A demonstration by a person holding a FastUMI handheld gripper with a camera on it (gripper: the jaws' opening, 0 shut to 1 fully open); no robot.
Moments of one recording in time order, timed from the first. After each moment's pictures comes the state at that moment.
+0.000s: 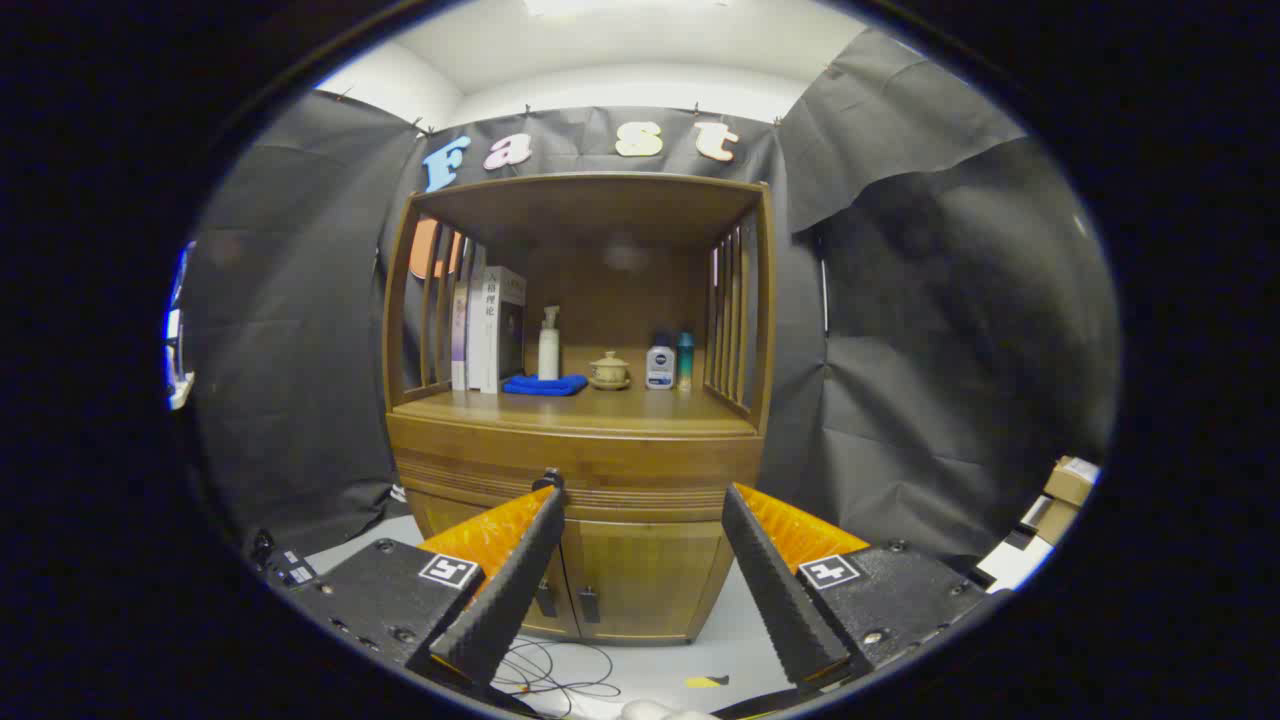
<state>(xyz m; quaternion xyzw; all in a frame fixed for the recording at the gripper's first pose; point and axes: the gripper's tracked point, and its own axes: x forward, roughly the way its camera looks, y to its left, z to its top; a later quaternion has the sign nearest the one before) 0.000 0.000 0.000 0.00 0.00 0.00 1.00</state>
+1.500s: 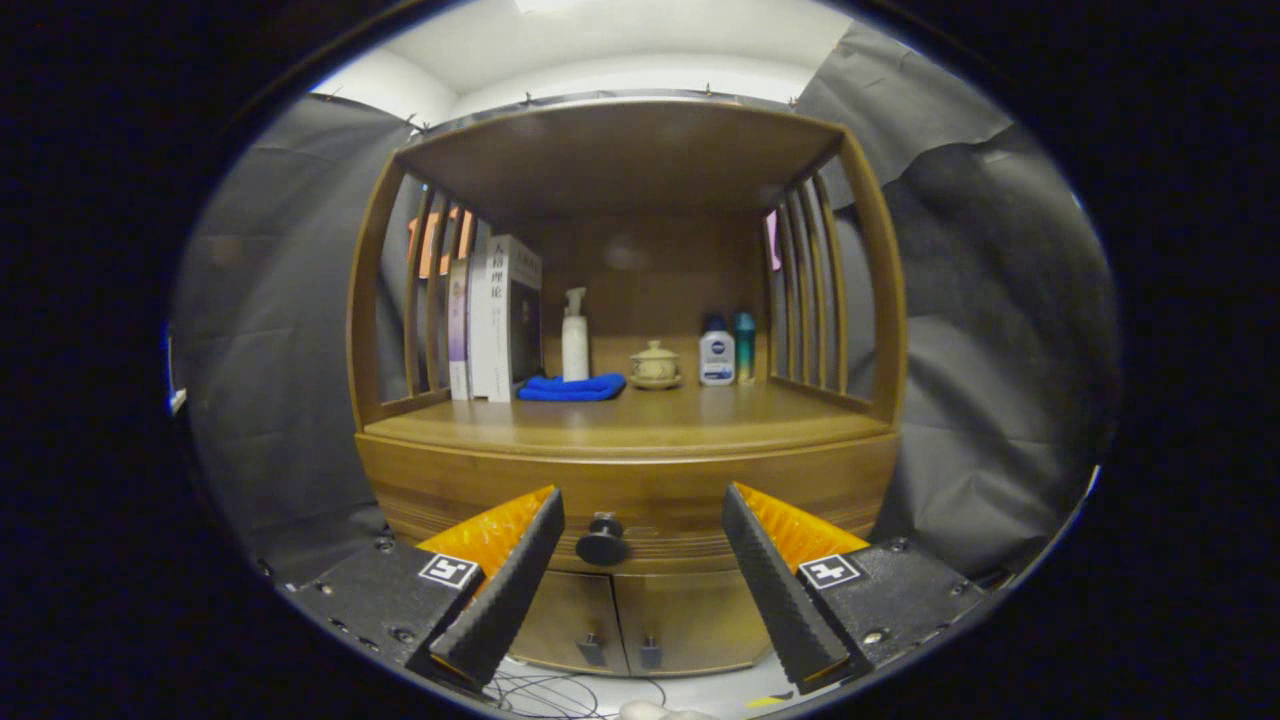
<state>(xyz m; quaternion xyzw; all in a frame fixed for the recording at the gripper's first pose) 0.172 0.092 -0.026 0.02 0.00 0.02 1.00</state>
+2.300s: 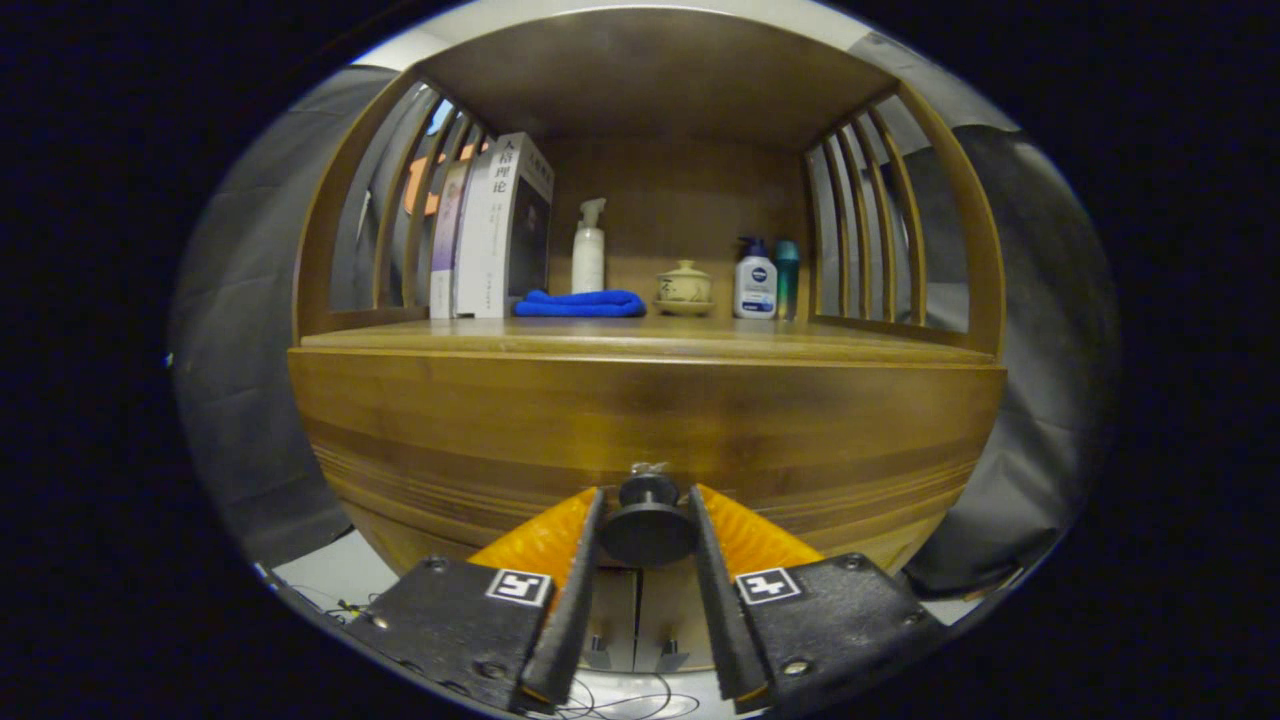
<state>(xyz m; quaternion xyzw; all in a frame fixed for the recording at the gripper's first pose) 0.244 0.118 -0.088 0.00 0.05 0.01 1.00</state>
